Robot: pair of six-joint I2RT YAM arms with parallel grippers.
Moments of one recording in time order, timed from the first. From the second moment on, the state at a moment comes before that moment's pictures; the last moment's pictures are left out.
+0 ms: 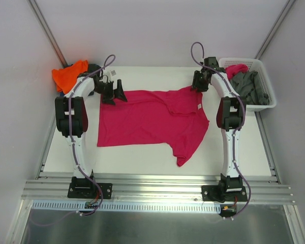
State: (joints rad) left arm 0.00 2.15 1.71 -0.77 0.67 -0.07; right arm 0.11 2.52 2.28 -0.77 -0.19 0.24
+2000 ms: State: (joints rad) left arm 0.06 2.36 1.96 -0.76 0.68 -0.09; right arm 0.21 2.31 2.18 -0.76 -0.32 0.30
